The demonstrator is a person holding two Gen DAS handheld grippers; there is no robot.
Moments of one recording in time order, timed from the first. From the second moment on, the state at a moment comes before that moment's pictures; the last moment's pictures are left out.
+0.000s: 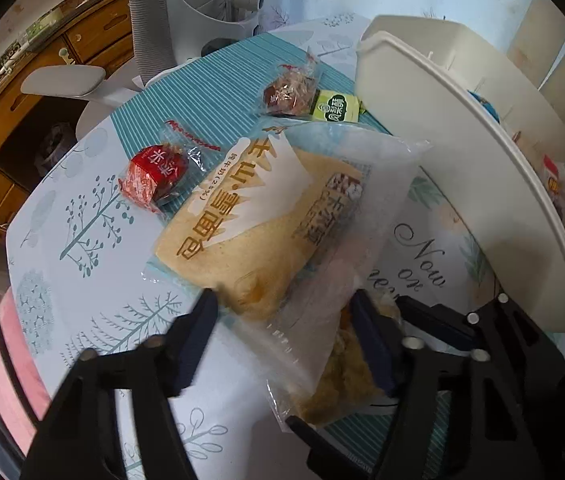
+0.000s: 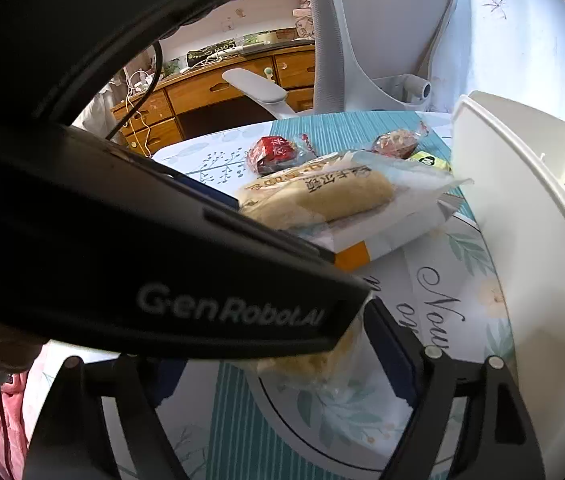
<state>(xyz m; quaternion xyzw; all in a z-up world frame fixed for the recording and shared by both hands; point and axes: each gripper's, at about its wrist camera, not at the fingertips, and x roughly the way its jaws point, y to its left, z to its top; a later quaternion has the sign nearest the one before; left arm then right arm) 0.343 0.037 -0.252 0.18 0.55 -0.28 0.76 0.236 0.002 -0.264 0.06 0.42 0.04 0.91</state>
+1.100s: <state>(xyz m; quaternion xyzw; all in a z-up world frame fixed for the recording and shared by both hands) 0.307 0.107 -0.200 -0.01 0.58 -0.22 0.79 0.198 -0.023 -0.262 0.18 0.51 0.10 0.84</state>
